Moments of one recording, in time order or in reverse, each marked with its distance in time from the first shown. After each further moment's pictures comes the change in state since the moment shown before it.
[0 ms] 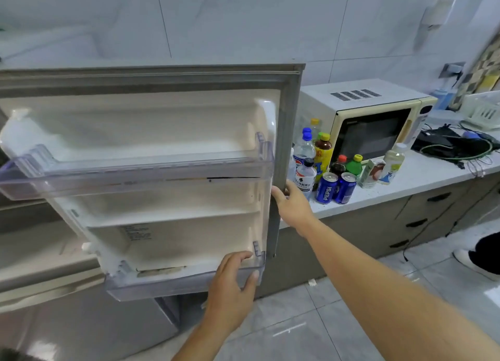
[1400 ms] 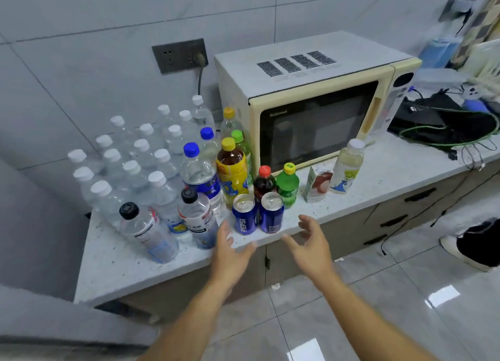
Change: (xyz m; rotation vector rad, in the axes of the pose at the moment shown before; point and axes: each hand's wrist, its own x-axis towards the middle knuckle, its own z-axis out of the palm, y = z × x) left_hand 0.270 0.059 0.334 -0.274 -0.045 -0.461; right_hand 0.159 0.267 -0.230 0.045 0.119 0.228
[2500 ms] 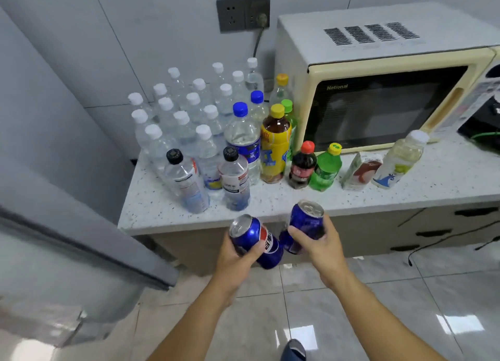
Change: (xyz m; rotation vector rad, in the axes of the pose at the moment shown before) left_hand -0.079 -0.035 -0.024 -0.456 0.048 -0.111; right_hand -0.032 0.000 0.013 0.396 -0.309 0.026
